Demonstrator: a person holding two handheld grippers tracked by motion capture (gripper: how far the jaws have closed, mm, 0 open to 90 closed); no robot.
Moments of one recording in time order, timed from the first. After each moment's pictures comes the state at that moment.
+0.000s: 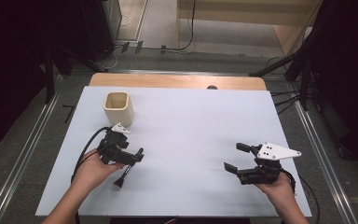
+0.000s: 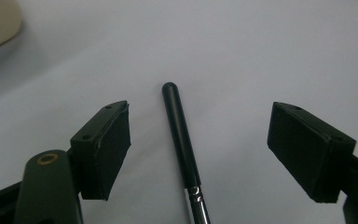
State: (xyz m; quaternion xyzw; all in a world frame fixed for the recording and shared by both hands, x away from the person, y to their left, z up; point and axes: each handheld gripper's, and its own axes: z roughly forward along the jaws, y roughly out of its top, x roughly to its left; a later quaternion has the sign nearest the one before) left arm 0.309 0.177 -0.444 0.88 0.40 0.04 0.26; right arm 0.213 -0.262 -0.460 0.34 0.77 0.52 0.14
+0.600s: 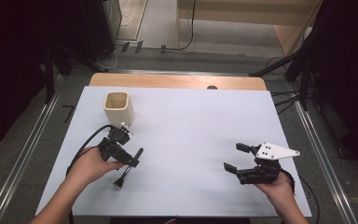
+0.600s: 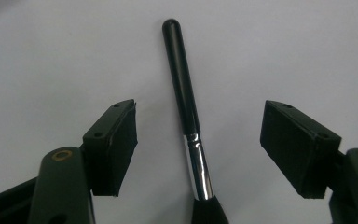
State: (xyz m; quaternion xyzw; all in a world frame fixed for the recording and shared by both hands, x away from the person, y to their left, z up) left arm 0.318 0.171 -0.438 0.90 0.42 -0.03 0.13; right arm 0.214 -0.262 -0.461 0.35 0.77 0.51 0.14
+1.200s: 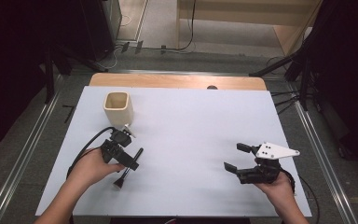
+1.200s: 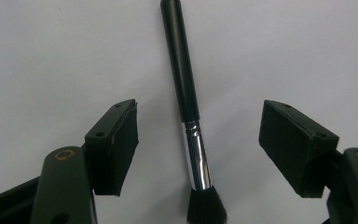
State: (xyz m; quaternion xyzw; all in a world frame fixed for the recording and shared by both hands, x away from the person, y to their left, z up) left arm 0.315 0.166 -0.445 0.90 0.42 -0.03 0.09; right arm 0.214 -0.262 -0.462 0.35 0.77 0.51 0.14
